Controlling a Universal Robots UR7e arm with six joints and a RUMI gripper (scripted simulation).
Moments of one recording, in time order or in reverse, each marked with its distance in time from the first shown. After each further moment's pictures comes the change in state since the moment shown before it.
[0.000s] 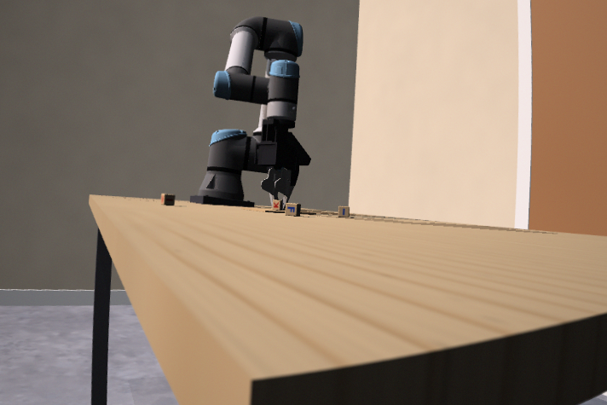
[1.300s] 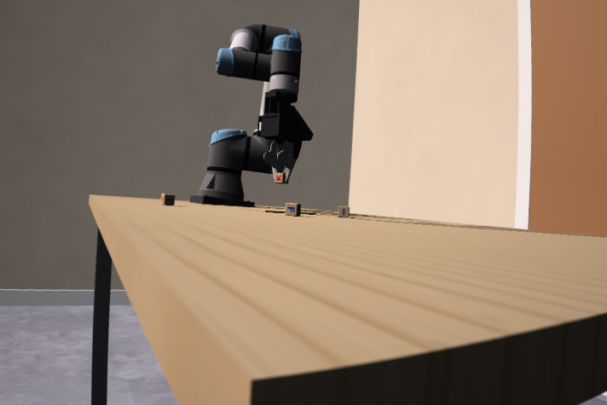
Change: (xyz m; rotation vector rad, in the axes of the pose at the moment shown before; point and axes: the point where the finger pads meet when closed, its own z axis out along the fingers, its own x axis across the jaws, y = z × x) arm 0.004 0.002 -0.068 -0.012 0.013 -0.001
